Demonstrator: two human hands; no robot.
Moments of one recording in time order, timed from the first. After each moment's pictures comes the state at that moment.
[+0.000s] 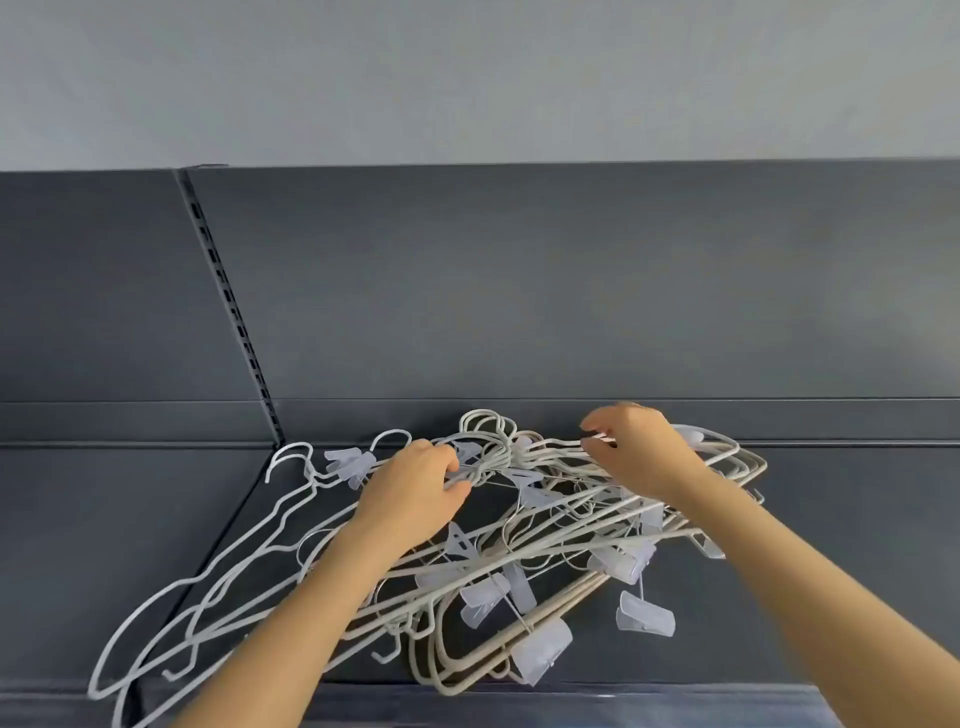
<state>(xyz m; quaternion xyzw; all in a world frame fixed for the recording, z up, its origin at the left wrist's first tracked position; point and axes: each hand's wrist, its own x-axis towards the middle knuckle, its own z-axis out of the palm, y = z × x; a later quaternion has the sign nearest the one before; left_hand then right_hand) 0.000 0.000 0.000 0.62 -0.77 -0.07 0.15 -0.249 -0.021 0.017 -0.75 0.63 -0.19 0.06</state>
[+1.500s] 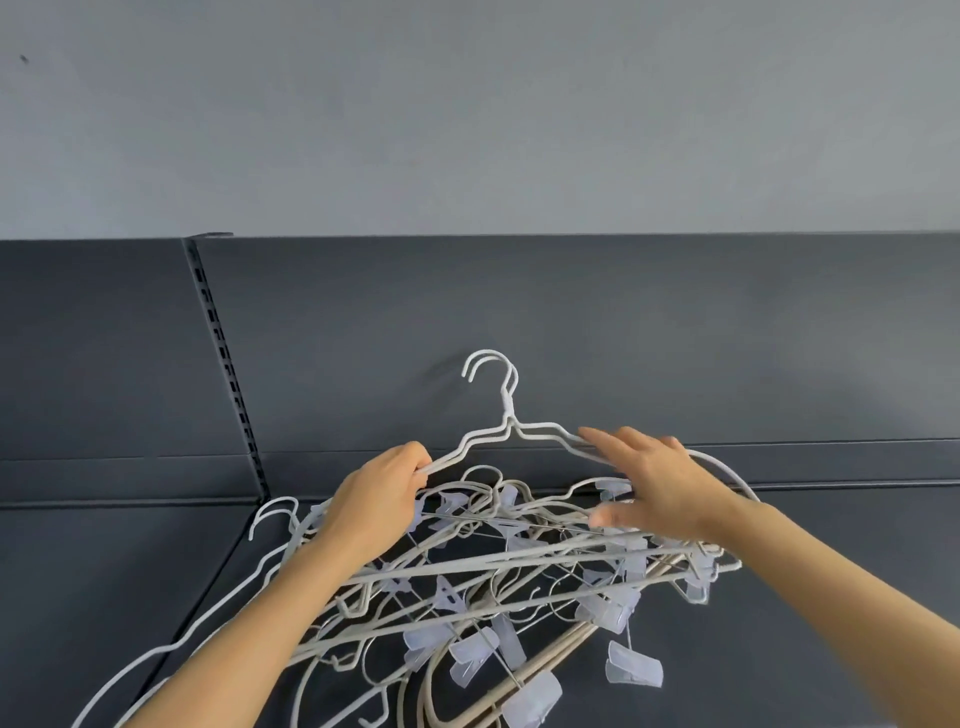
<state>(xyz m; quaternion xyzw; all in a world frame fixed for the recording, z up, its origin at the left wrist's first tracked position) 0.024 -0.020 0.025 0.59 -0.77 -0.03 0.24 -0.285 0.001 0.052 -0.82 0.57 -0.06 -0.01</state>
